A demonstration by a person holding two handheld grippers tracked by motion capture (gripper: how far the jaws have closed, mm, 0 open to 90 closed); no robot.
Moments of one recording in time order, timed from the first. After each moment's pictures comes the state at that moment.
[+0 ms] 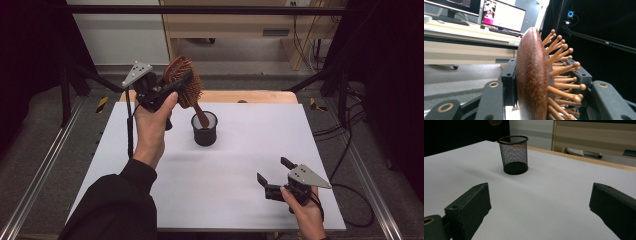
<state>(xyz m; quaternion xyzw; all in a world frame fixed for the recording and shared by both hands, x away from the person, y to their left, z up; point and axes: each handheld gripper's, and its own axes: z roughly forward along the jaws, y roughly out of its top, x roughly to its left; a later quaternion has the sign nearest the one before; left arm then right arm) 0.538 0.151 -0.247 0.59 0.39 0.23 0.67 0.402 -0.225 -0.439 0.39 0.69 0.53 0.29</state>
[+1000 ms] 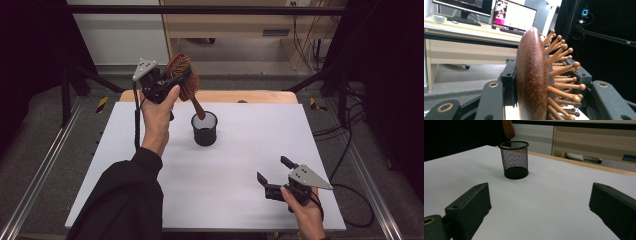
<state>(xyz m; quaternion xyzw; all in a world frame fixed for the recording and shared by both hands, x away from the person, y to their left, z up) 0.581 0.151 -0.272 0.58 0.41 0.26 0.65 0.401 -0.225 -0.438 0.38 0.68 0.55 0.30</state>
